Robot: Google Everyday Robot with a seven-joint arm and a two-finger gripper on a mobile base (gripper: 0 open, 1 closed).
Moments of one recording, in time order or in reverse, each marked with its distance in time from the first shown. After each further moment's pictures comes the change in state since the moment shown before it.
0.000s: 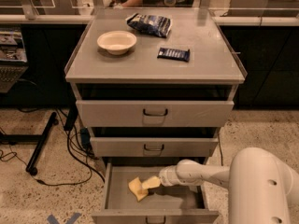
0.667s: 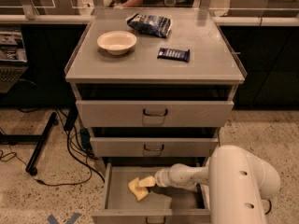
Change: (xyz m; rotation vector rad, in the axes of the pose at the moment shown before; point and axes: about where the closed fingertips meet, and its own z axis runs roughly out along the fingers) arm 0.008 -0.028 0.052 0.105 -0.032 0.101
